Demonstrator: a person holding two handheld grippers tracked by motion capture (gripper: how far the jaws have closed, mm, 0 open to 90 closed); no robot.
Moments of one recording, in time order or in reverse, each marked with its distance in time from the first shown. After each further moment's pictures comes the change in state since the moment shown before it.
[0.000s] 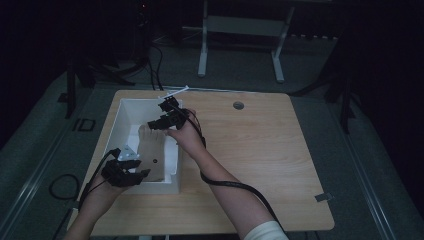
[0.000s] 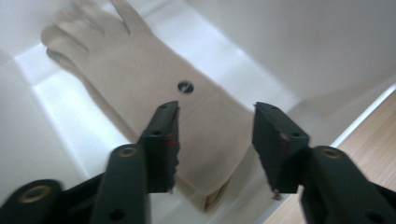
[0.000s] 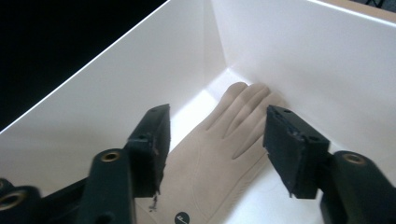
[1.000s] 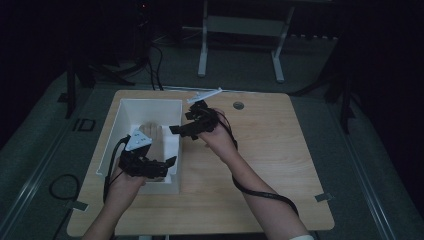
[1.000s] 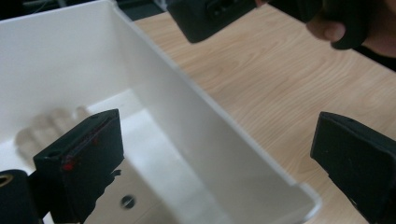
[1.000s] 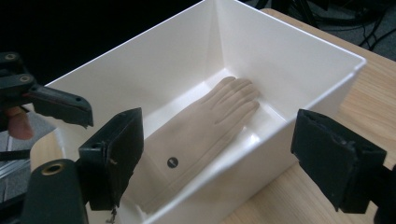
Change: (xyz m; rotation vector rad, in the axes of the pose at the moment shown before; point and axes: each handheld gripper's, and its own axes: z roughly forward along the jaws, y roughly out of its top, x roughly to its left) left arm -0.047 0.062 -0.018 -0.280 -0.042 -0.085; right arm -0.019 -0.033 -0.089 -0.088 0.052 -0.131
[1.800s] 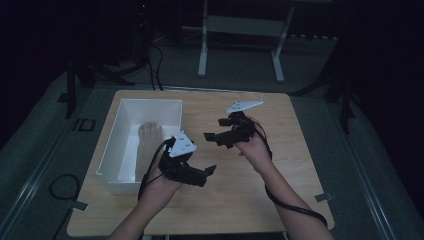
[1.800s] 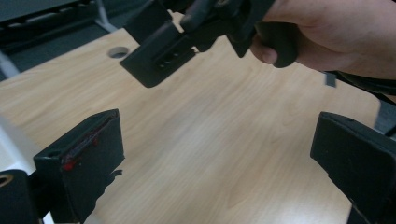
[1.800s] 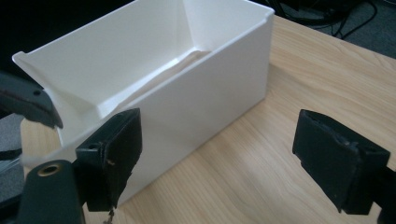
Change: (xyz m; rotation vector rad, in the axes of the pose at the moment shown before) left arm -0.079 0.032 0.034 -0.020 -0.182 0.158; right arm -0.033 -0.058 -0.075 -0.036 -0.056 0.023
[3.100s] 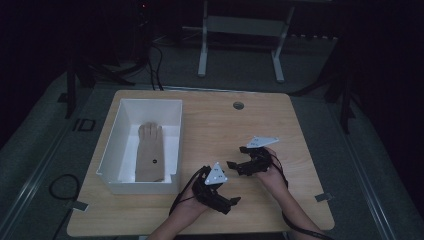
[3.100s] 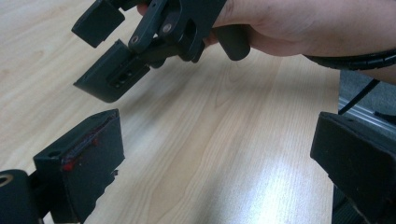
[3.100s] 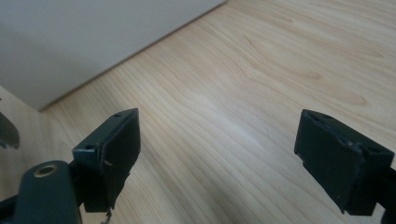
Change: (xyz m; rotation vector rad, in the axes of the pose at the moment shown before) left arm -0.043 -0.065 0.094 0.062 -0.204 0.069; right arm -0.042 -0.133 0.005 0.031 -0.088 -0.014
